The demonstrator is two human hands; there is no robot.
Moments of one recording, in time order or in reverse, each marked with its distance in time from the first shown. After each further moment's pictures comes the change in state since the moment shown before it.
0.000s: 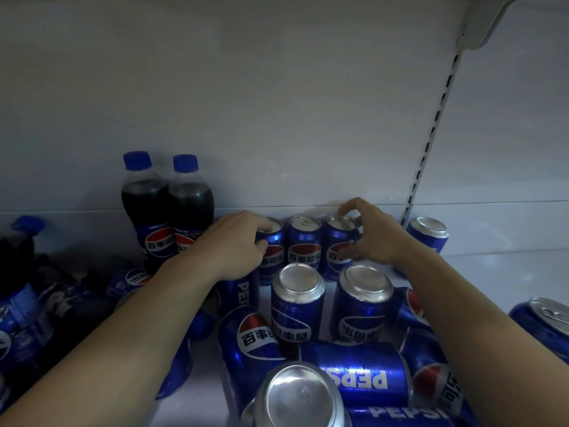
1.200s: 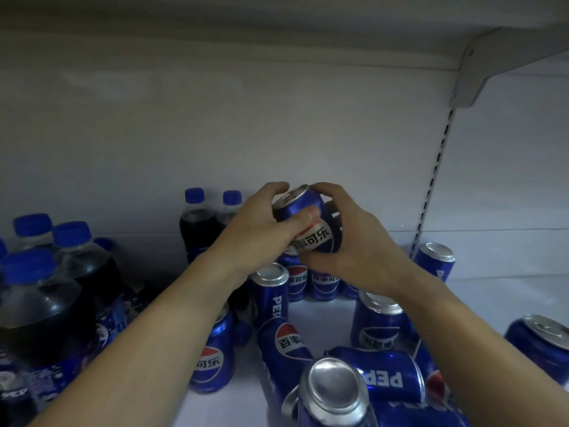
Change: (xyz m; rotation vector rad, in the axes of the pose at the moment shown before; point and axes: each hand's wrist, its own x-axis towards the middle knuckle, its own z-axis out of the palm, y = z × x) left_hand -0.058 0.049 -0.066 -0.700 0.234 0.010; right_hand -0.093 -0.136 -0.006 0.237 0.117 -0.498
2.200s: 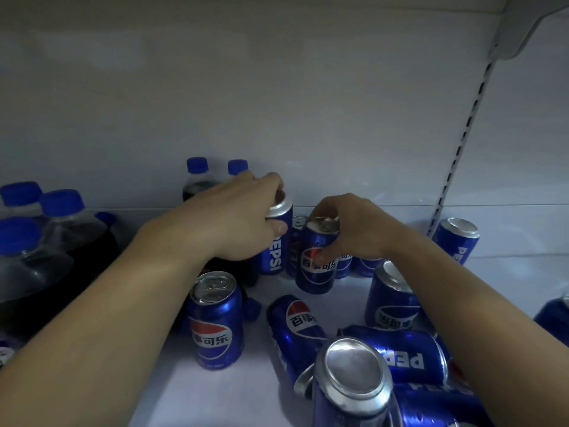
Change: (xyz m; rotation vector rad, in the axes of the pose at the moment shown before) left_hand -0.003 0.000 -0.035 1.021 -0.251 -0.025; right_hand 0.036 0.050 0.020 -0.405 -0.310 0.253
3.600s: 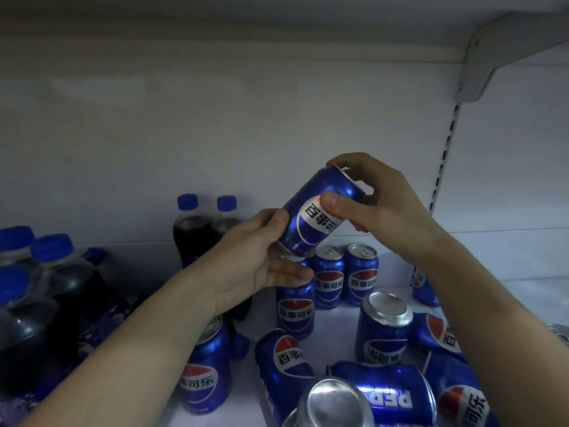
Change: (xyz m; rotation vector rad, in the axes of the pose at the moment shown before) left_hand 0.009 0.025 0.027 -1.544 -0.109 -0.082; right_hand -0.033 -0.010 -0.061 0.600 0.428 -0.245
